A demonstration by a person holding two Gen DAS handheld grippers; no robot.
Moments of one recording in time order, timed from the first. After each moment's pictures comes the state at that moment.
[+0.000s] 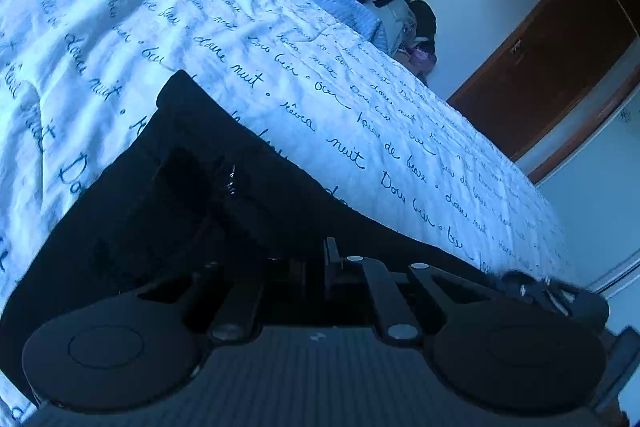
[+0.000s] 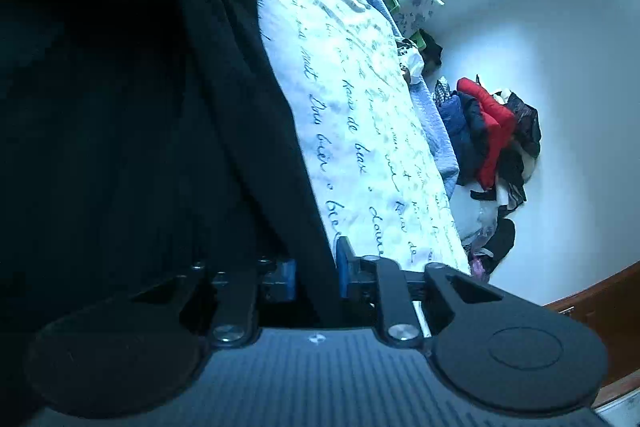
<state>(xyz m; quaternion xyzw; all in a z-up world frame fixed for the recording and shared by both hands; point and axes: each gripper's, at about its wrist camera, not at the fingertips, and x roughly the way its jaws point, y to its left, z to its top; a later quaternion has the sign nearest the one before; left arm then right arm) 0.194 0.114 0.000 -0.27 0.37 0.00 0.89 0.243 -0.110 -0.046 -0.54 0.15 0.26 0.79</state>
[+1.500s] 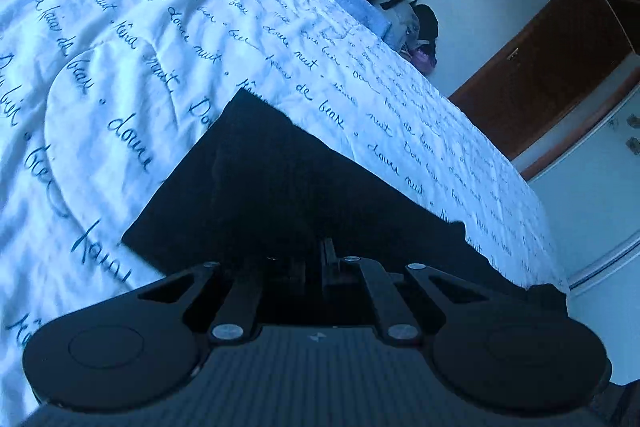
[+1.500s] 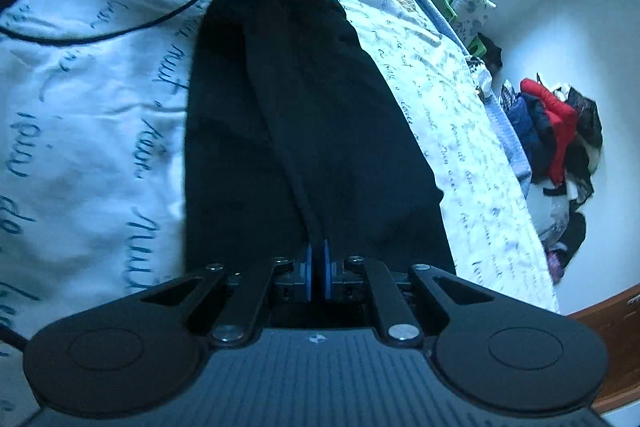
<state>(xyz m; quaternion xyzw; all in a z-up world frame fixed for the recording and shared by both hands) 0.086 0.162 0.004 -0.29 0.37 -0.01 0.88 0.122 -0.099 -0.035 -0.47 0.22 0.36 0.78</state>
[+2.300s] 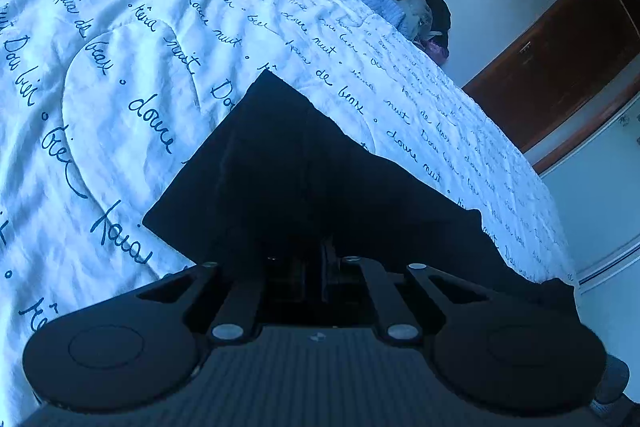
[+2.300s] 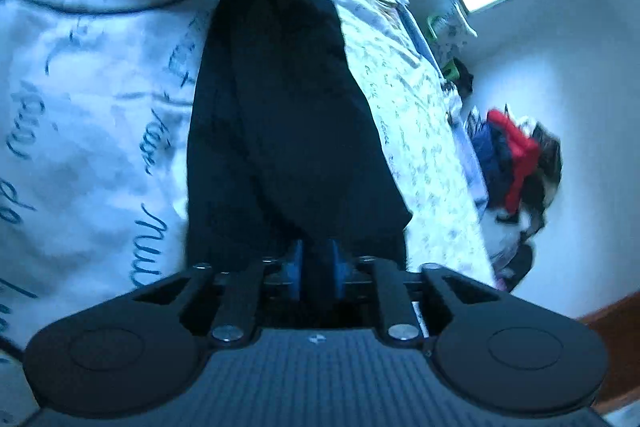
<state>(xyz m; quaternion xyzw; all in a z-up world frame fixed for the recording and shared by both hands) 0.083 0.166 -0.004 -0.29 0.39 0.01 0.87 0.094 -0.084 -0.049 -0.56 0.14 0.30 0.76</state>
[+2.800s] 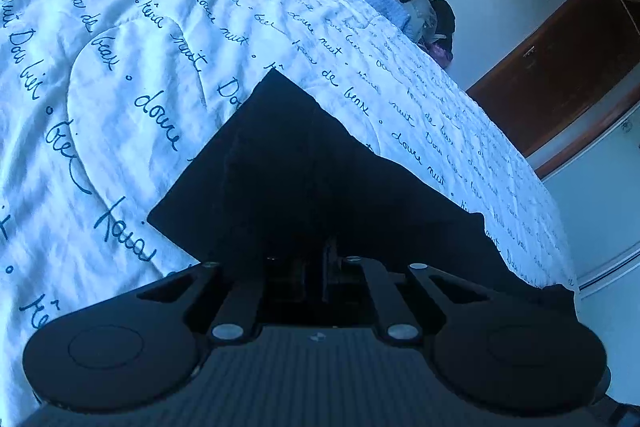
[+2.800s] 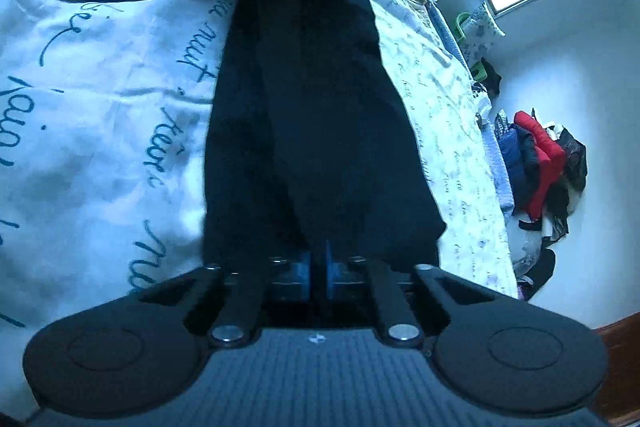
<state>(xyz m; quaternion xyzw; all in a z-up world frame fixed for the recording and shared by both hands) 0.082 0.169 -0.006 -0.30 0.39 0.01 0.87 0.106 -0.070 -0.061 -0.55 0.17 0.34 0.75</state>
